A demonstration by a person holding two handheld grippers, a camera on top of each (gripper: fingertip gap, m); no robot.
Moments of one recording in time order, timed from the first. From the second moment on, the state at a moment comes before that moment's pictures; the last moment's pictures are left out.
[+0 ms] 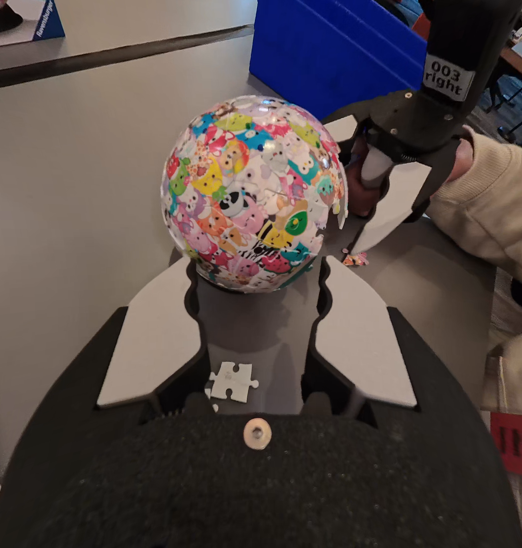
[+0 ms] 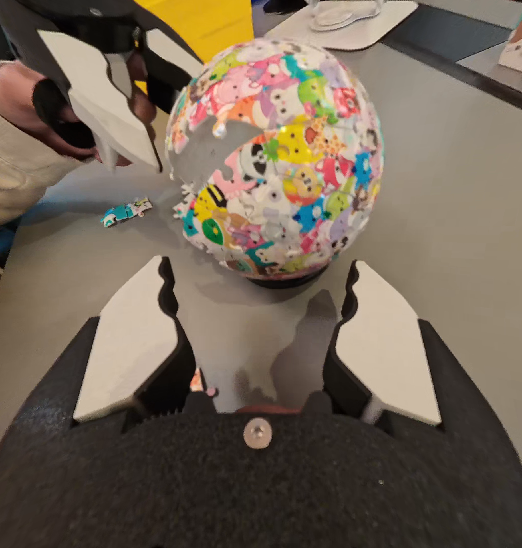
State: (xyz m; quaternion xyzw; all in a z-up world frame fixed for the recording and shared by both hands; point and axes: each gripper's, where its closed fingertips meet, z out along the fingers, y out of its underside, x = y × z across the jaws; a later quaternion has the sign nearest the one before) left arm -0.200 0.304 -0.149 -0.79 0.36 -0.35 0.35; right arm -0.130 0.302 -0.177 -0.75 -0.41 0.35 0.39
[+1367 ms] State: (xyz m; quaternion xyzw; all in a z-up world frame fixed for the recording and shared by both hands) left arm -0.218 0.284 -0.140 -0.75 0.39 -0.31 0.44; right arm -0.132 0.266 -0.105 -0.66 -0.37 0.24 0.61
